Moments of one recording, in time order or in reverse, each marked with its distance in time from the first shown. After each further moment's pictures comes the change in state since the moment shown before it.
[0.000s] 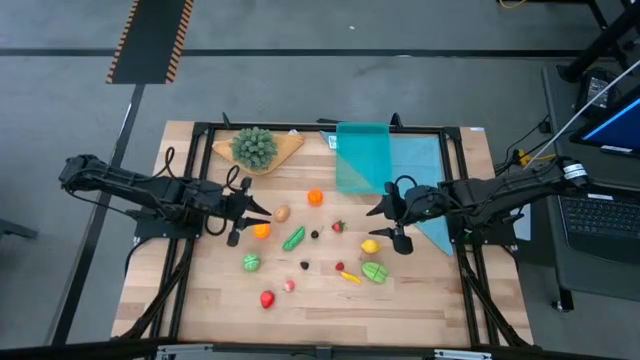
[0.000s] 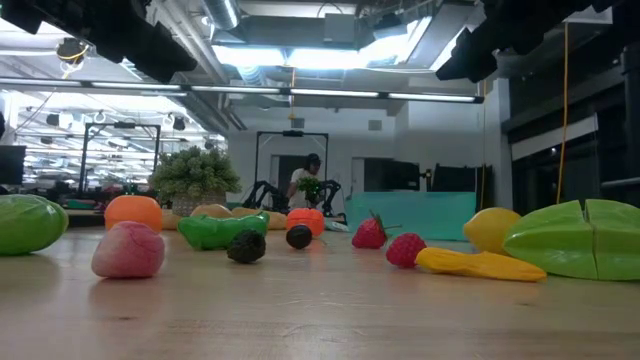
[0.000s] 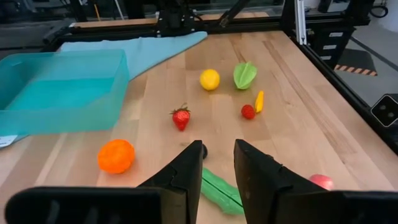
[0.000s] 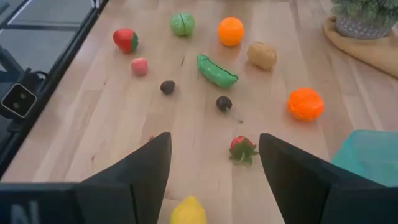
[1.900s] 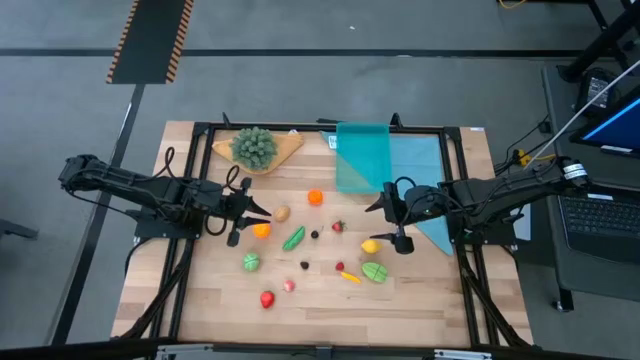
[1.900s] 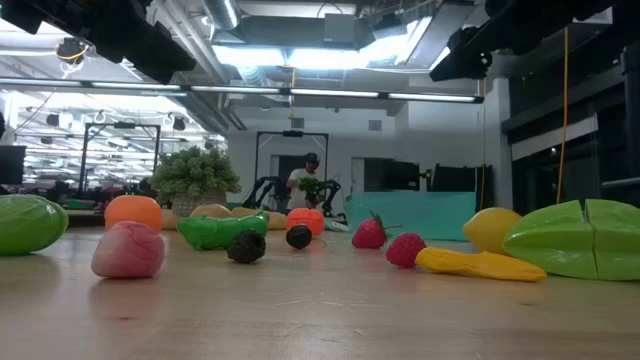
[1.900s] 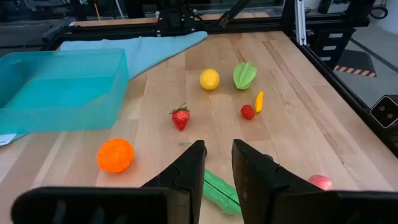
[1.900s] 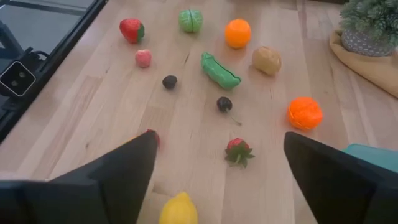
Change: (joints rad) left arm 0.000 -0.001 -0.001 0.000 0.000 -0.008; right arm 0.000 0.000 -0.001 0.003 0.000 -0.091
